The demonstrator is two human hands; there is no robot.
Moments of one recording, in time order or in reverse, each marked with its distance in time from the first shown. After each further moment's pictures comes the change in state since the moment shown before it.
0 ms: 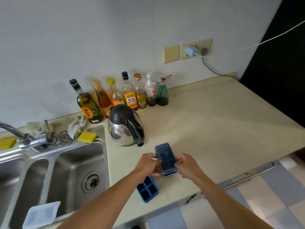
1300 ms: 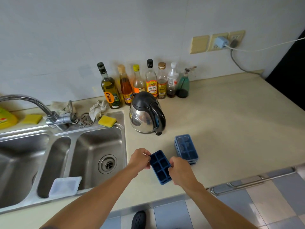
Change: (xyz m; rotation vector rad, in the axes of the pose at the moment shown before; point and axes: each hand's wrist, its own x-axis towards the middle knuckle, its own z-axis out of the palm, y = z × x) left_hand -0.013 -0.060 -0.089 0.162 0.272 -0.071; right_hand -0.038 -0.041 0.097 -0.247 -0.055 -0.126
